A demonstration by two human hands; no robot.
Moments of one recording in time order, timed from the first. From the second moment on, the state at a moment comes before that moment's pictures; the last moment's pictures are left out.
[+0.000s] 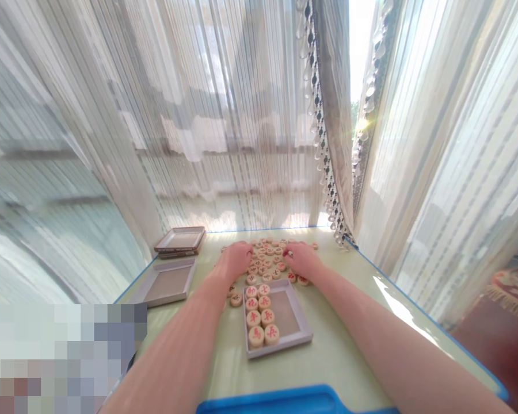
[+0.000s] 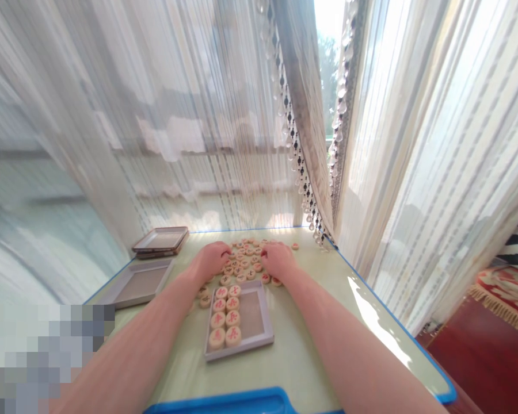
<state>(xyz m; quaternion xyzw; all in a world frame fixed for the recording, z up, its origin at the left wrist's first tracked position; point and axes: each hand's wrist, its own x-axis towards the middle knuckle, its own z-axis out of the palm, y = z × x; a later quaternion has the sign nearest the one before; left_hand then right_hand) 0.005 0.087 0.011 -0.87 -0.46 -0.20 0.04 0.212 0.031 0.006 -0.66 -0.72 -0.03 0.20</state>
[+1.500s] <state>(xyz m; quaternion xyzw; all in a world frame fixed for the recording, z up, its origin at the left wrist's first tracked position) 0.005 0.086 0.011 -0.87 -0.47 -0.15 -0.01 0.218 0.041 -0.008 -0.72 -0.66 -0.01 0.19</state>
